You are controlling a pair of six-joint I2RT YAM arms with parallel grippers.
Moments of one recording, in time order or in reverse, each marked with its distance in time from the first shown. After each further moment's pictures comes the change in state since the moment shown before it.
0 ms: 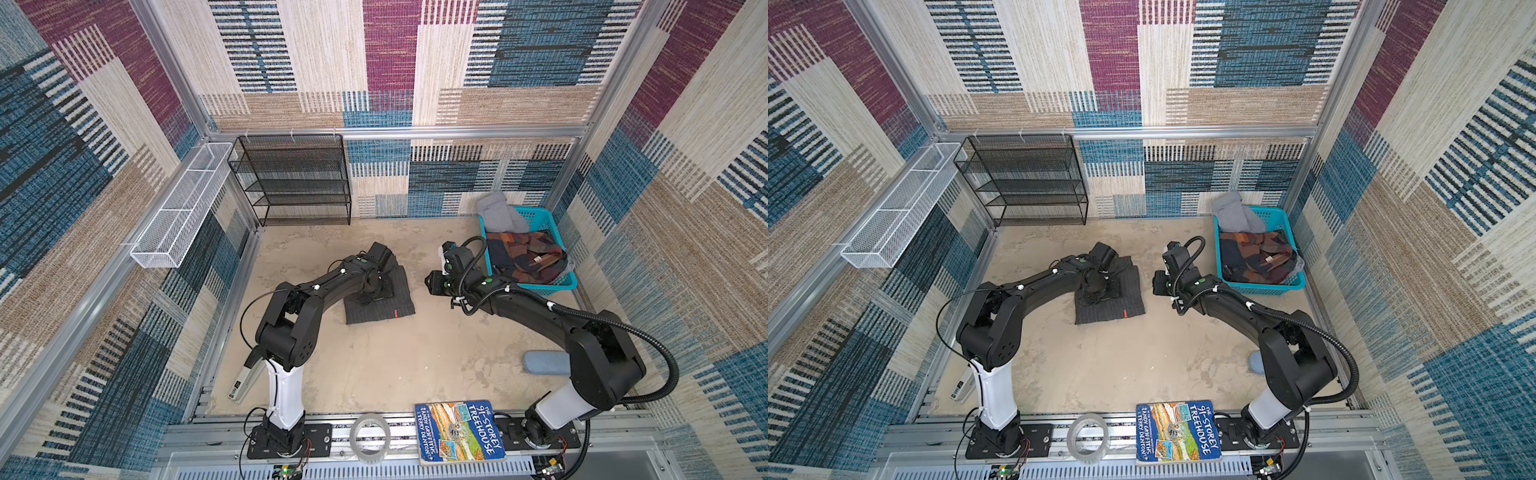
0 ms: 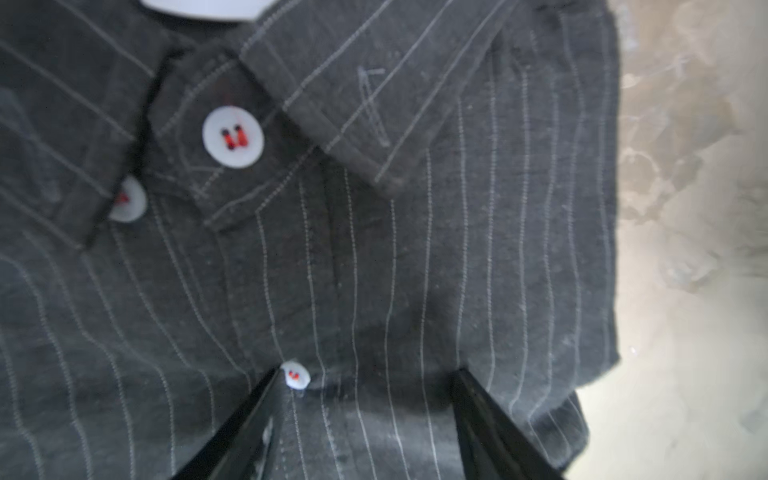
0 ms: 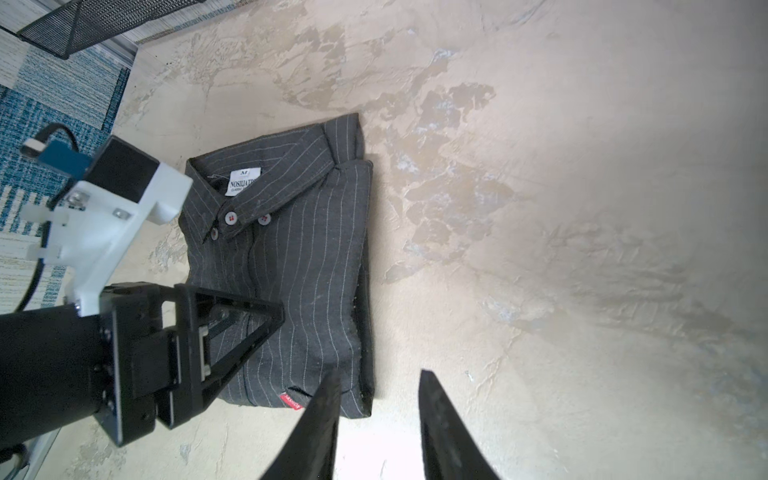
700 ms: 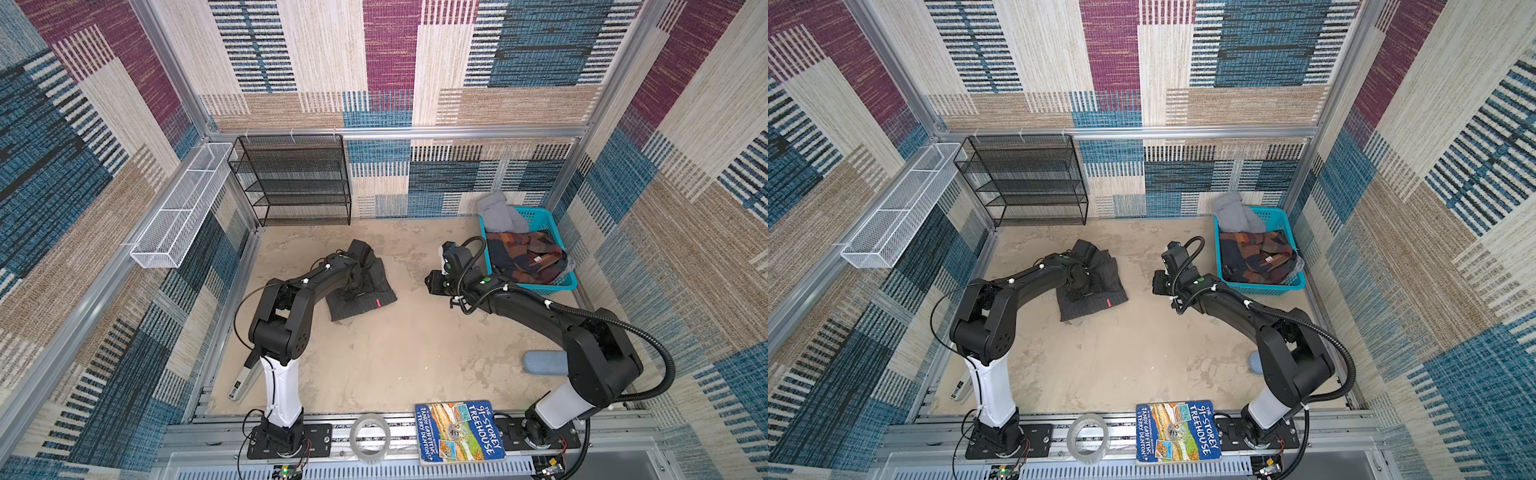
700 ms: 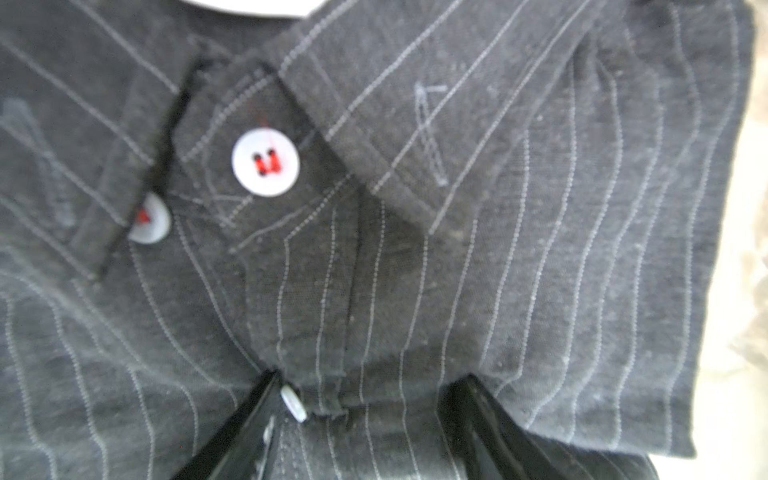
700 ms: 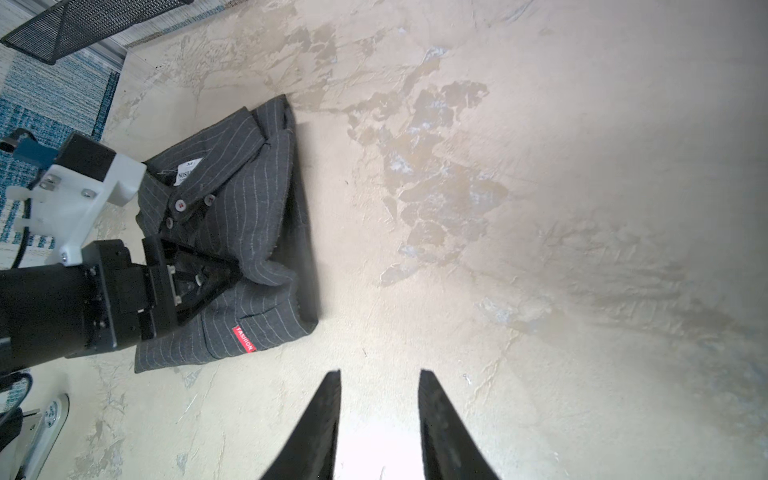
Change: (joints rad) left arm 0.154 0.000 -0.047 0.021 -0.060 0.002; right arm 0.000 0.021 0.014 -0.002 0.016 0.013
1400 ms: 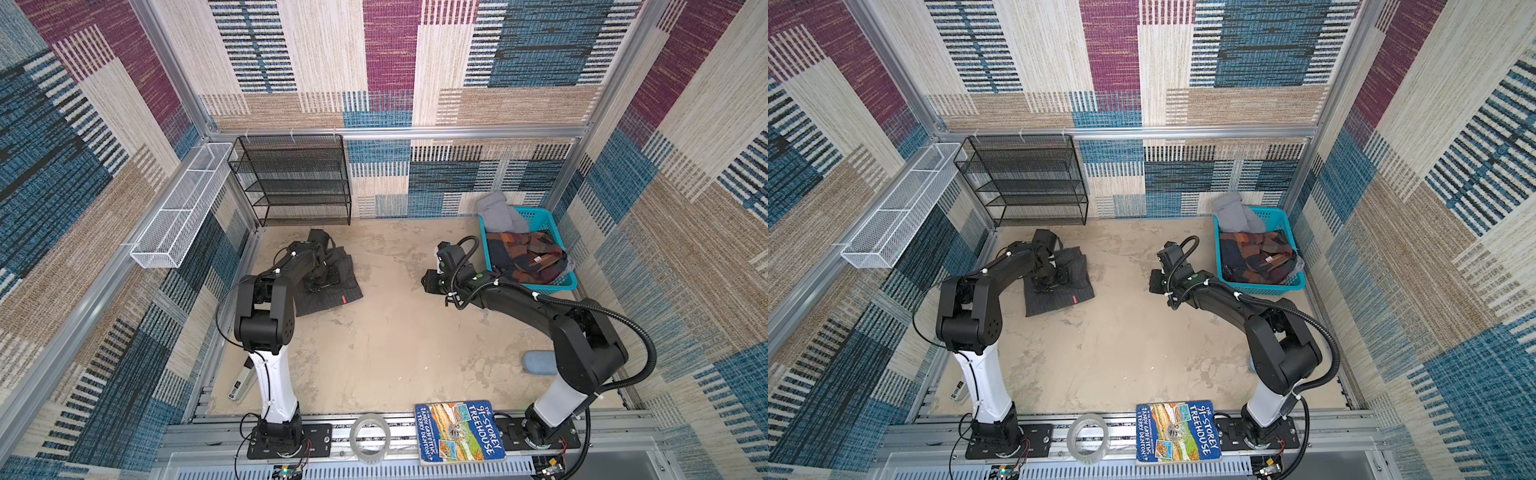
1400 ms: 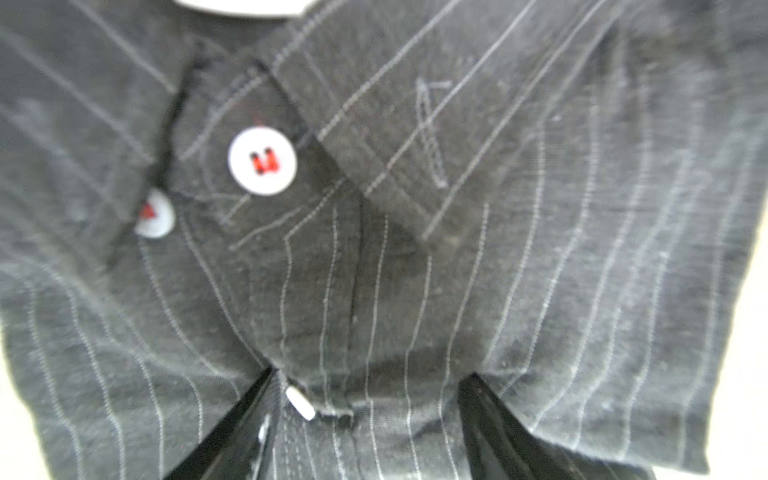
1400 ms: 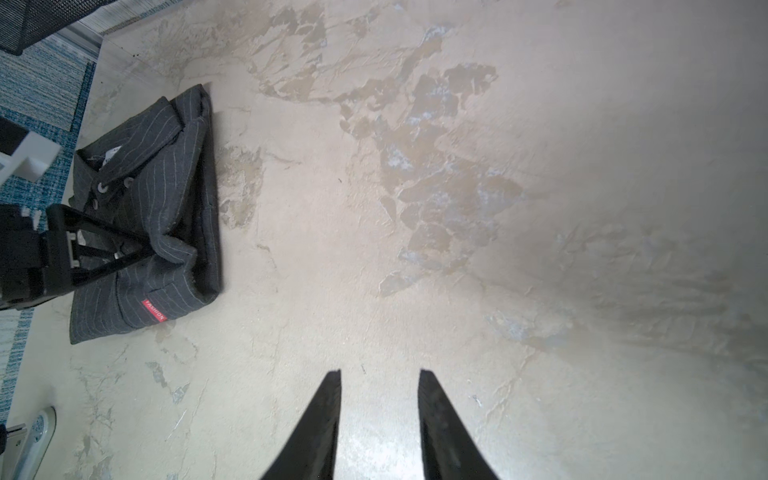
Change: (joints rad) left arm 0.265 0.042 0.149 -0.183 0.037 0.288; right arm 0.000 0.094 0.057 0.003 -0.019 0.018
